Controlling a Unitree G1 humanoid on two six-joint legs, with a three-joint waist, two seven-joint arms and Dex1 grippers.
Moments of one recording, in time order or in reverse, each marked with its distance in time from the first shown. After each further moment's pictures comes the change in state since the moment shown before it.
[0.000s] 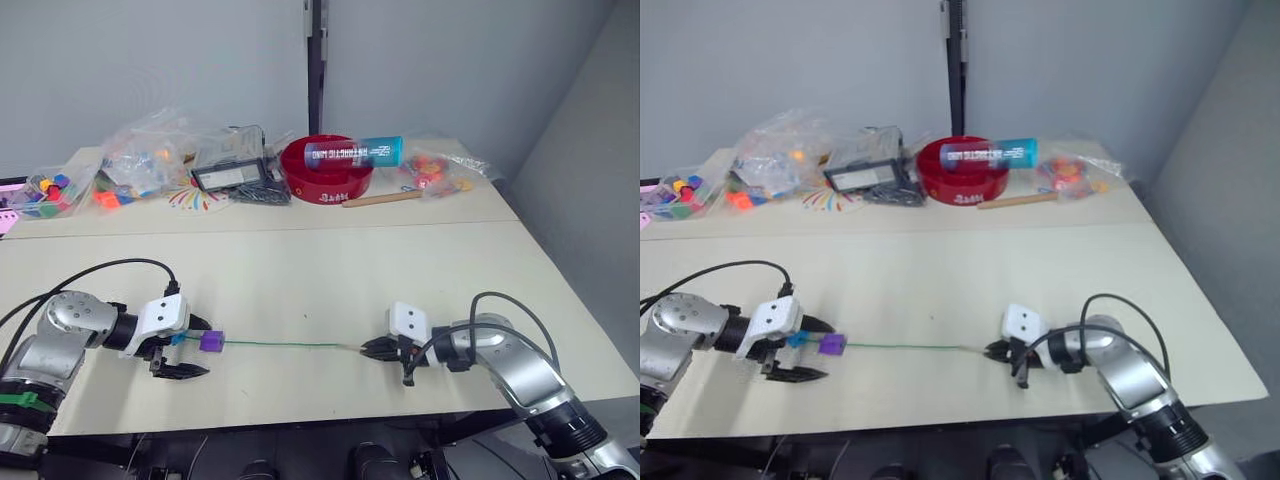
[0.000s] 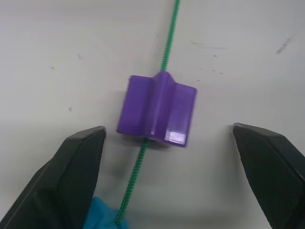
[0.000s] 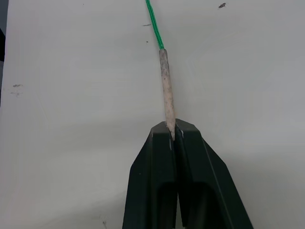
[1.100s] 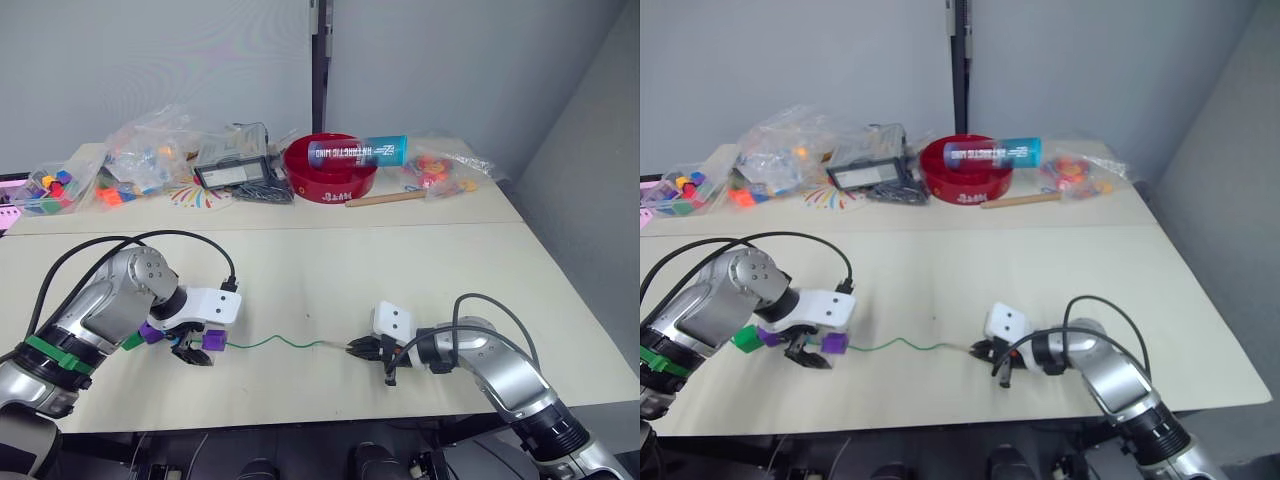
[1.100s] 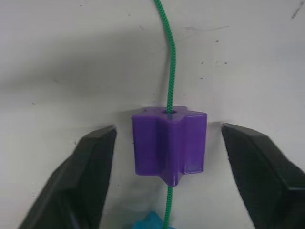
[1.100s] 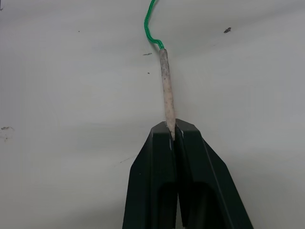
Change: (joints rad) left arm -0.296 -0.028 -0.338 -0.208 0.383 0.262 -0.072; right arm 0.000 0.060 0.035 -0.049 -0.008 0.061 -0.075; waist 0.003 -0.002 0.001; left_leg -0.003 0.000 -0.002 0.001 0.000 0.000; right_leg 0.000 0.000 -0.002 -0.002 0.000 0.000
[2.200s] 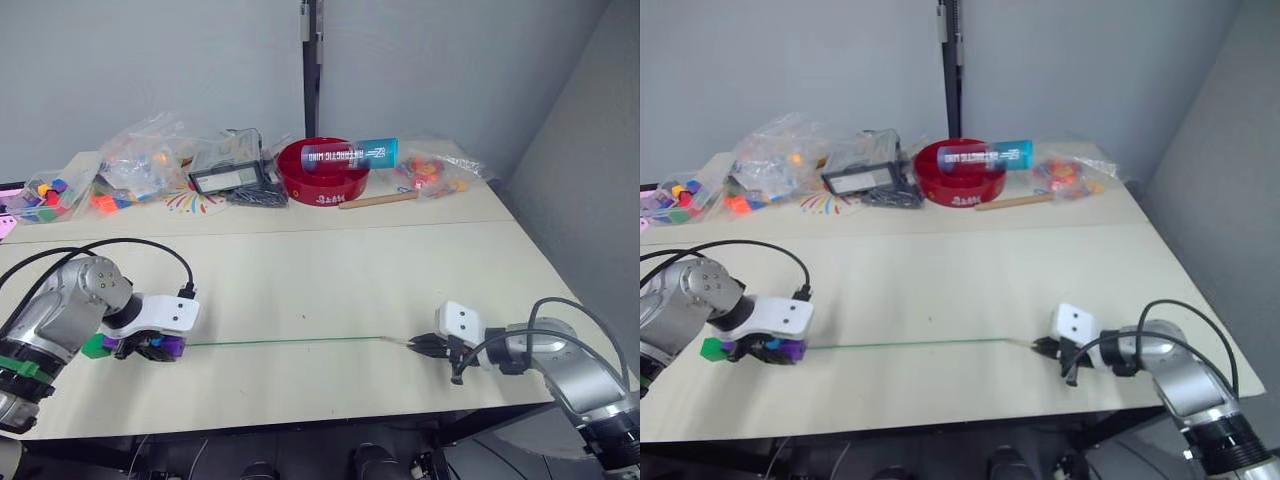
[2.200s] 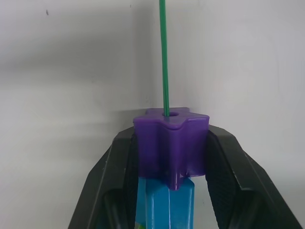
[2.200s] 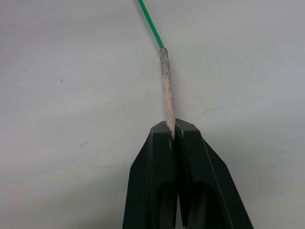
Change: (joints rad) left arm 0.129 0.127 0.118 0.178 0.013 -0.200 0.024; right arm 0.121 -0.252 -0.196 0.175 0.017 -0.261 0.096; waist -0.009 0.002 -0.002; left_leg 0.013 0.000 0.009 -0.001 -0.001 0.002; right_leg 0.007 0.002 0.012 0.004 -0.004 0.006
